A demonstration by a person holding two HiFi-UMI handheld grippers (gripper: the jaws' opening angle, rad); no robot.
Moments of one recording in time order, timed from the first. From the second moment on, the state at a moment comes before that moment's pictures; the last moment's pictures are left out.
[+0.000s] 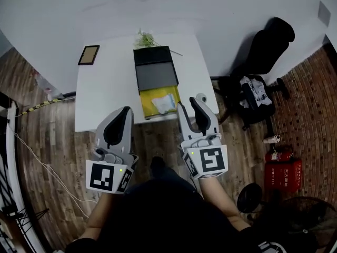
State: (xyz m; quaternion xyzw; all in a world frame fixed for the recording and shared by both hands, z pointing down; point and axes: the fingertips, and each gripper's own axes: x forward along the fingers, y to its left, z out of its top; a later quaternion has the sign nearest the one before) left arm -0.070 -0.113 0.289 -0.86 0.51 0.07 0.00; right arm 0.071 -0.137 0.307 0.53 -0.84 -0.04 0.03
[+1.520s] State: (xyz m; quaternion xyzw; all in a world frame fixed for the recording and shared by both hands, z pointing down) left arm -0.066 -0.291 0.321 -0.85 0.53 0.03 -0.02; right arm 0.074 -0.305 0.351 0.51 -0.86 -0.01 0.06
